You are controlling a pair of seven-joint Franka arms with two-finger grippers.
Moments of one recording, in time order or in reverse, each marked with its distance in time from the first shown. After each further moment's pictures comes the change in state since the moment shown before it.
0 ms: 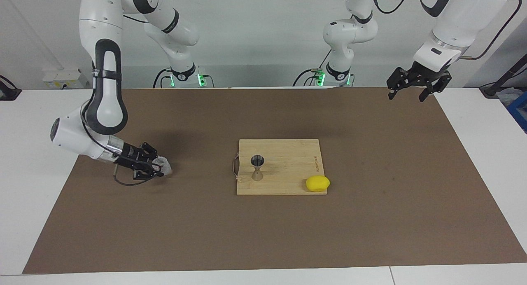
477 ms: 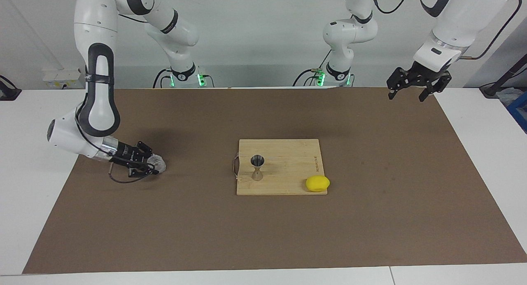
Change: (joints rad) left arm 0.000 0.000 0.000 0.000 0.000 0.000 0.000; right arm -0.034 0.009 0.000 -0.033 0.003 -0.002 -0.042
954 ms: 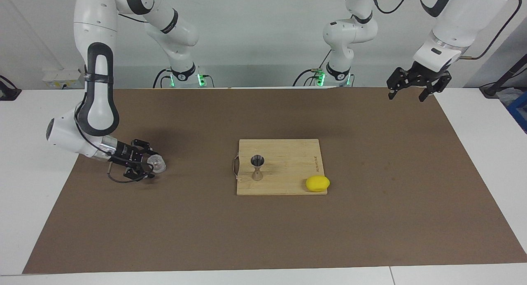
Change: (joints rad) left arm 0.000 0.000 0.000 0.000 0.000 0.000 0.000; right arm -0.007 -0.010 -0.005 -0.003 -0.013 0.002 -0.002
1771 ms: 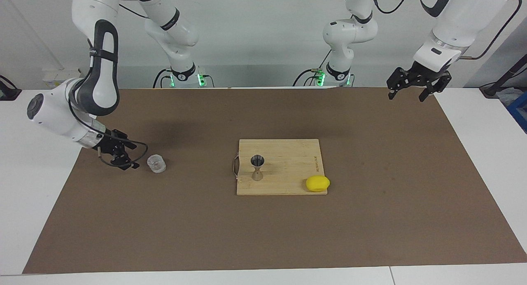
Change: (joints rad) left arm 0.000 0.000 0.000 0.000 0.000 0.000 0.000; right arm 0.019 -0.159 0.013 0.003 -0.274 0.000 -0.252
